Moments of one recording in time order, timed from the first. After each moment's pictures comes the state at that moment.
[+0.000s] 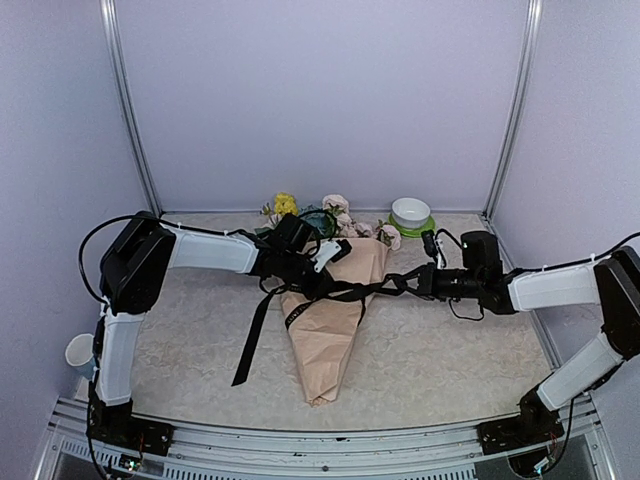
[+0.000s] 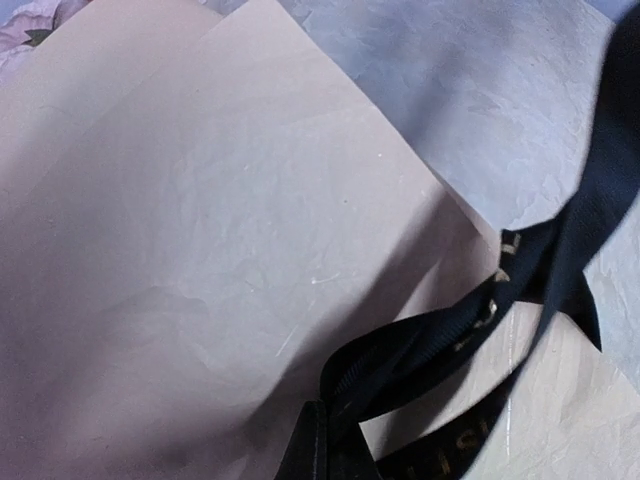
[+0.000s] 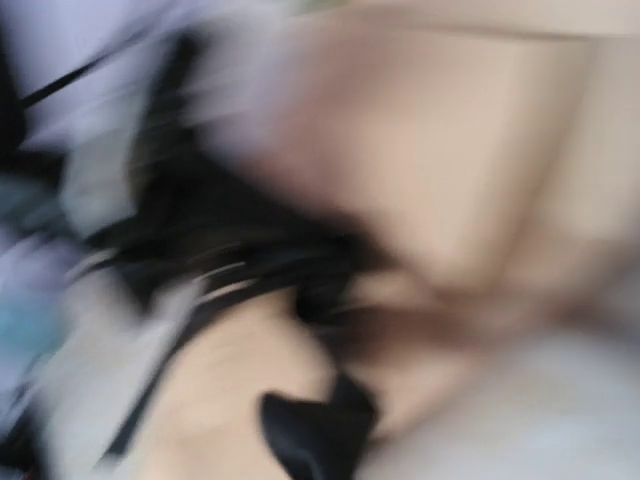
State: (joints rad) left arm -0.74 2.19 1.54 -0.16 0.30 0.21; right arm 0.42 1.47 0.62 0.40 -0.62 0.57
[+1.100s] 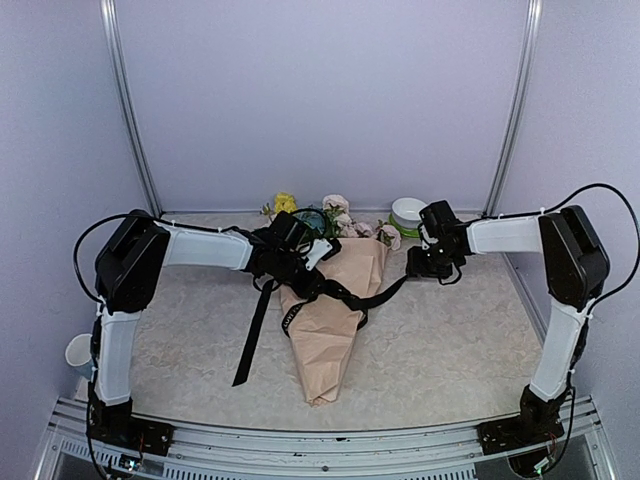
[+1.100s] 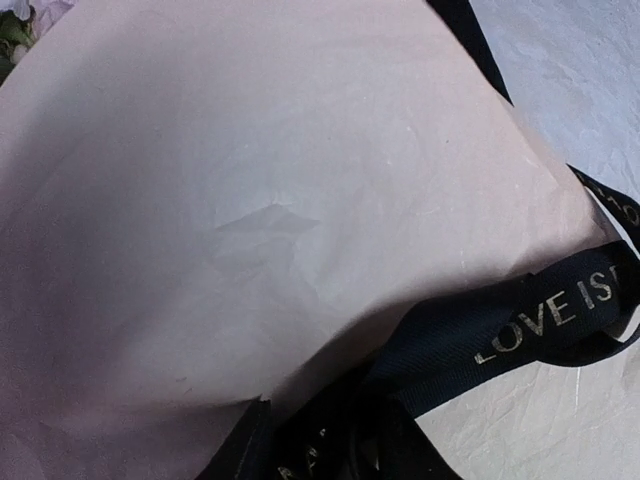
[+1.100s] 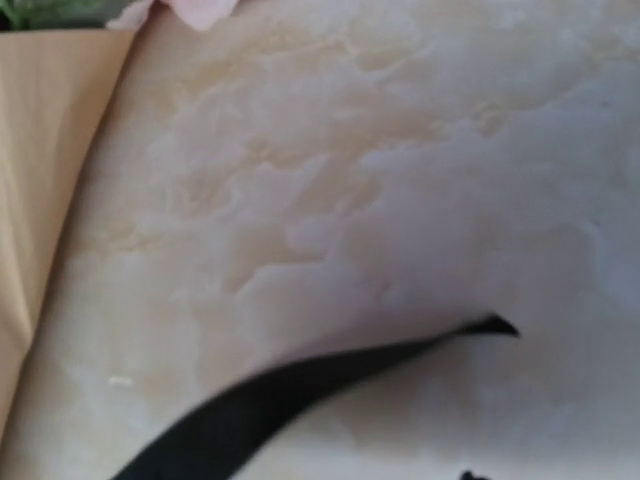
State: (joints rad) left arm -0.71 2.17 1.52 -0.22 0.20 0.23; right arm 0.39 1.87 1.22 -0.32 0.07 0.39
